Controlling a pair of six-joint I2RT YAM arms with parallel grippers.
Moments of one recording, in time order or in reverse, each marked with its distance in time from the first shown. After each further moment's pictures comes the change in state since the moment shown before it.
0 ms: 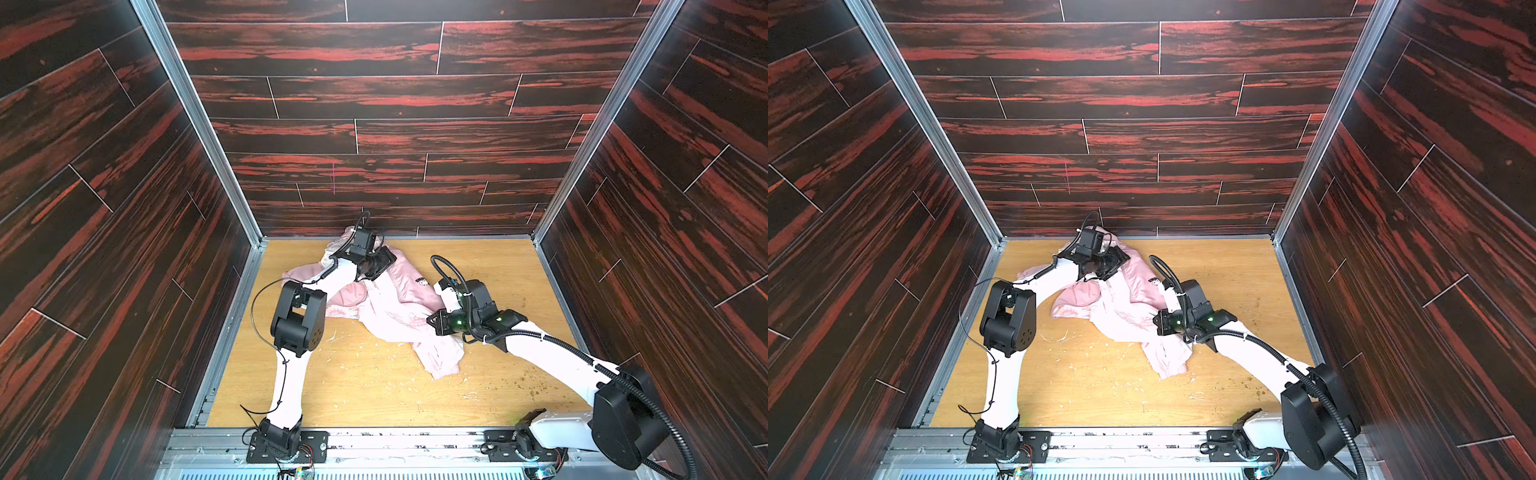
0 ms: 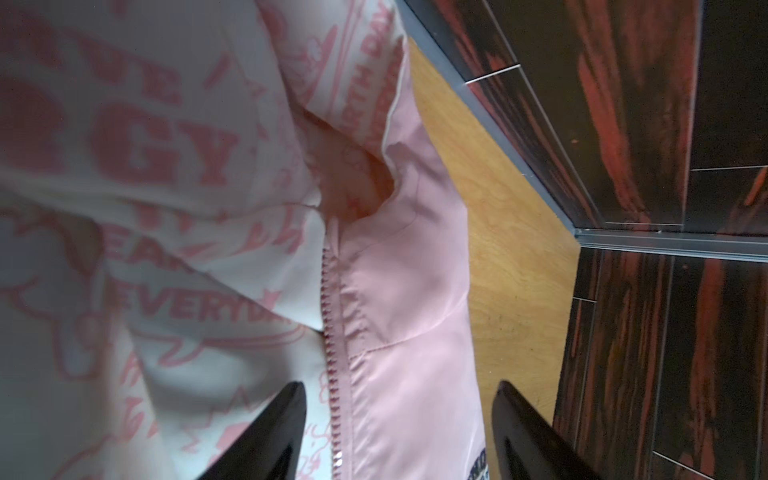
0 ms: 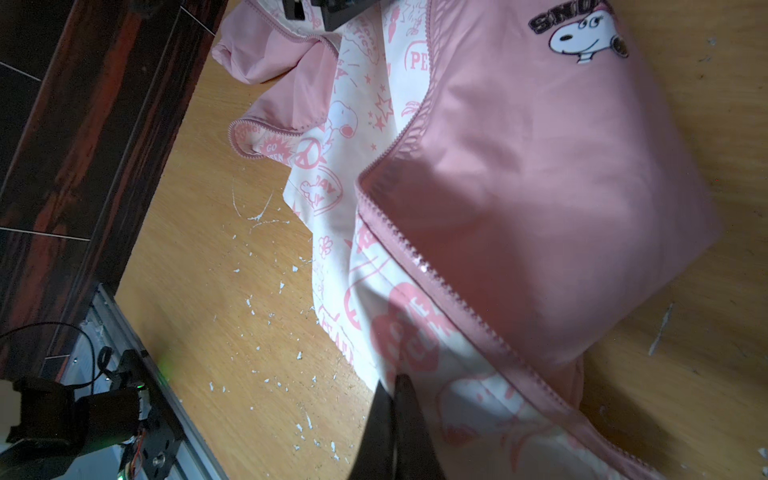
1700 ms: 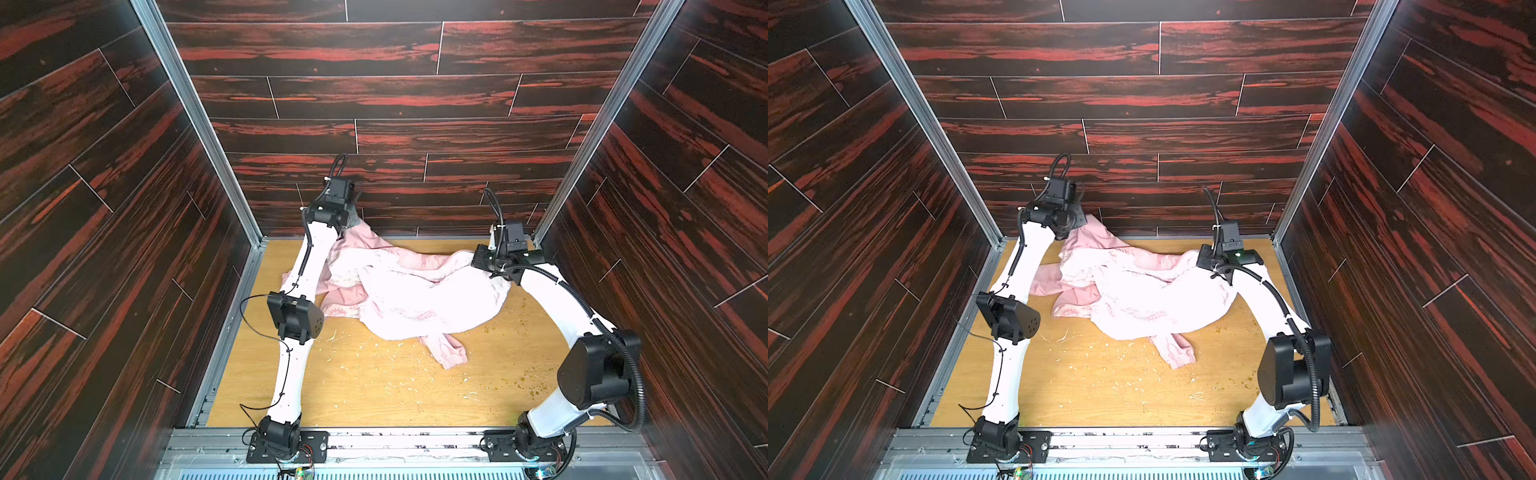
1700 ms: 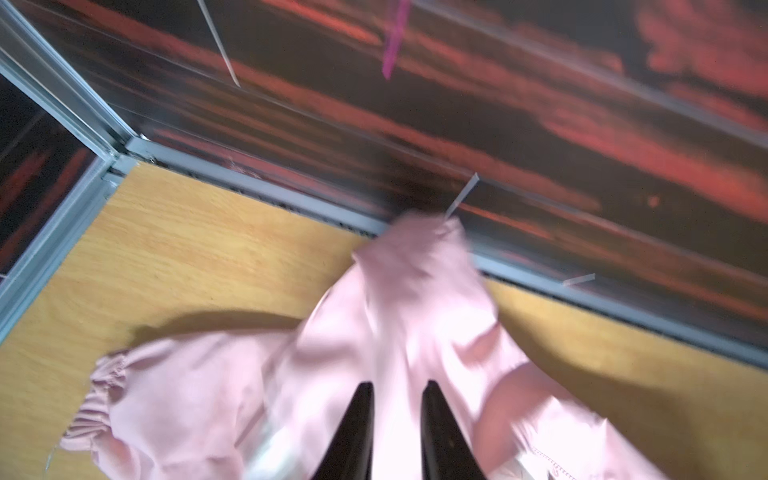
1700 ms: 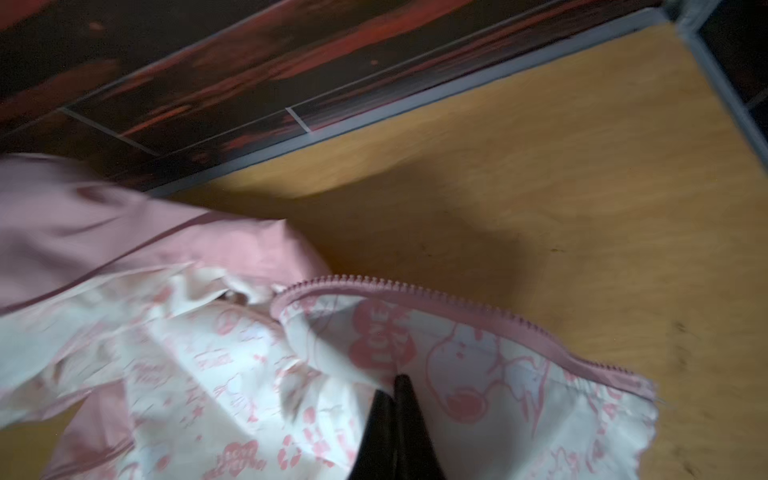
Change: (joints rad) left arm 0.129 0.159 0.940 -0.776 -0.529 0.481; right arm -0.351 0.282 0.566 -0.233 0.294 0.013
